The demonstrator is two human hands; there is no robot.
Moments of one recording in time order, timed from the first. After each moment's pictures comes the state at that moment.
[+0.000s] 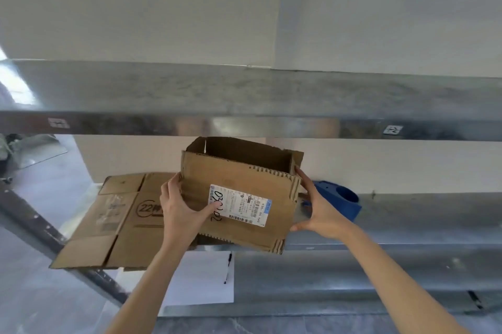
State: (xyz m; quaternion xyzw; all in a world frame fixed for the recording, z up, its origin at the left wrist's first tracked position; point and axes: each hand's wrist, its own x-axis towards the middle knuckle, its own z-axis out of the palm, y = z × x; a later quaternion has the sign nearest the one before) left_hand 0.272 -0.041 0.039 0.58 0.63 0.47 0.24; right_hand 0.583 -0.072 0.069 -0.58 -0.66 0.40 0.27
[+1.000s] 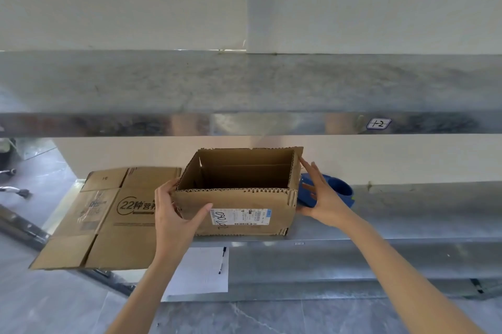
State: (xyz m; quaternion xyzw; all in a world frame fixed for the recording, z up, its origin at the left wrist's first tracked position) left_hand 0.311 -0.055 0.026 0.59 0.58 0.52 0.23; right_hand 0.648 -0.040 0.030 -0.61 -0.67 0.32 0.26
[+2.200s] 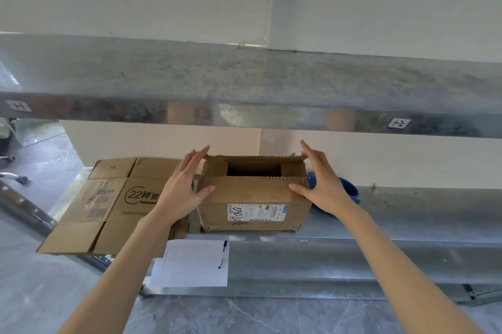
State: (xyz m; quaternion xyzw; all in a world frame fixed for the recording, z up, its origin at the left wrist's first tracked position) left_hand 0.280 -0.007 0.052 0.76 0.53 0.30 0.21; right_hand 0.618 -0.033 0.065 -0.62 -0.71 0.20 0.28
